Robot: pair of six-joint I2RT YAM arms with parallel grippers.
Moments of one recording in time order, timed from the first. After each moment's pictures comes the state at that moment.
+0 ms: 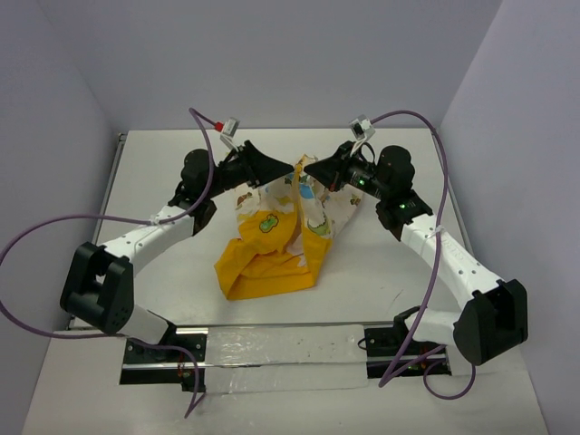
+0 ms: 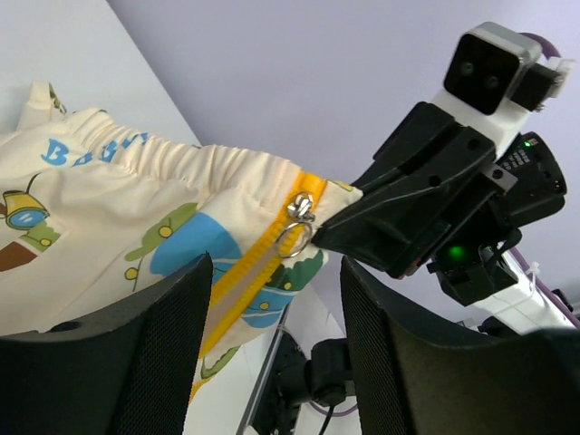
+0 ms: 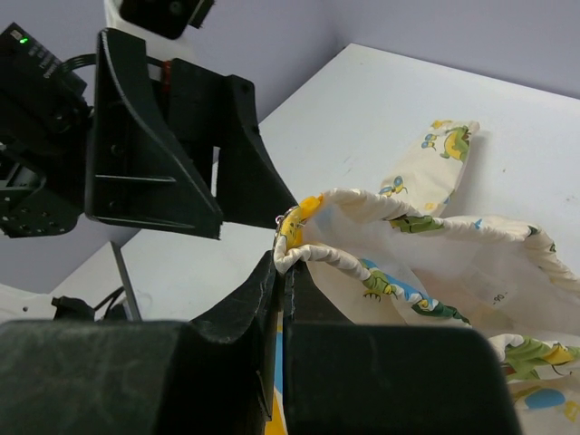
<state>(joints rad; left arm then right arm) -0.50 1.48 0.99 0.60 0.59 -1.02 0.37 1.22 0.97 0.26 -0.60 0.43</state>
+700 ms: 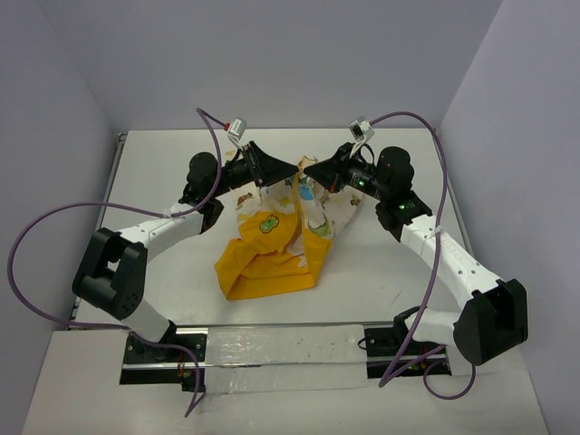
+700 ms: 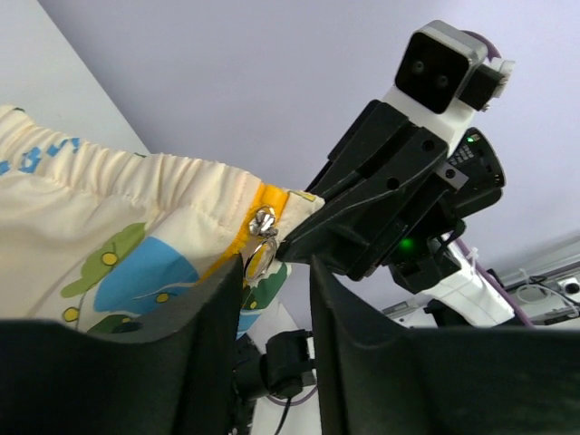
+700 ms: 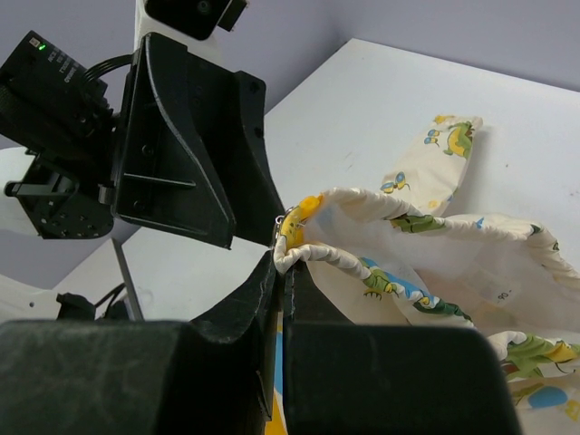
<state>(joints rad) -0.51 1.59 0.99 0.83 0.67 -1.20 0.37 1.22 0.96 0.26 -0.60 0.43</state>
